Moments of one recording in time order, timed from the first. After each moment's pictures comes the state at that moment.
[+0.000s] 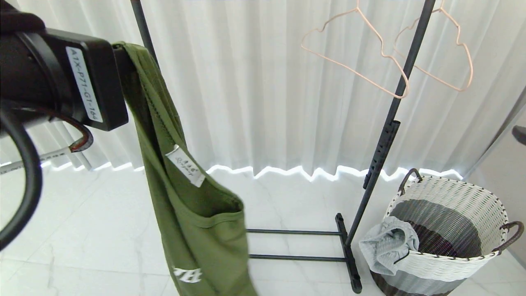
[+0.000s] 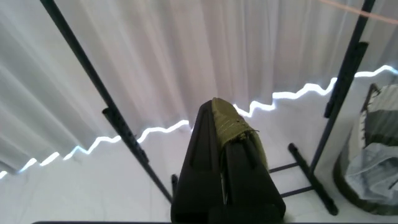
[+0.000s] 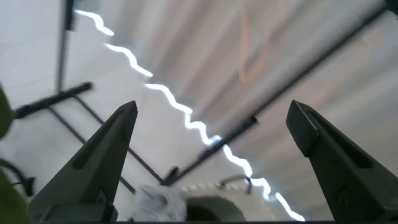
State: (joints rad) left arm -0.96 1.24 -1.19 -0.04 0.70 0.25; right arm 0.97 0.96 -1.15 0.21 -0.42 -0.51
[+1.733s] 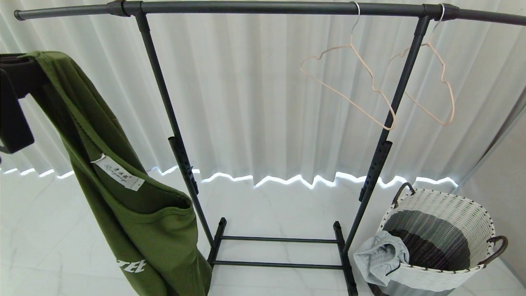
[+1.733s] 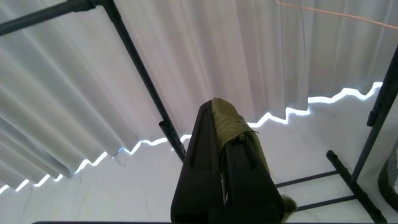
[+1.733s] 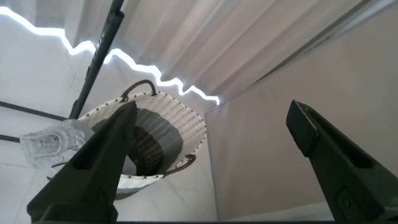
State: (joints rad) left arm -0.85 1.06 -1.07 -0.04 0.68 0.38; right arm 0.28 0.79 -0.86 0.17 -0.41 -0.50
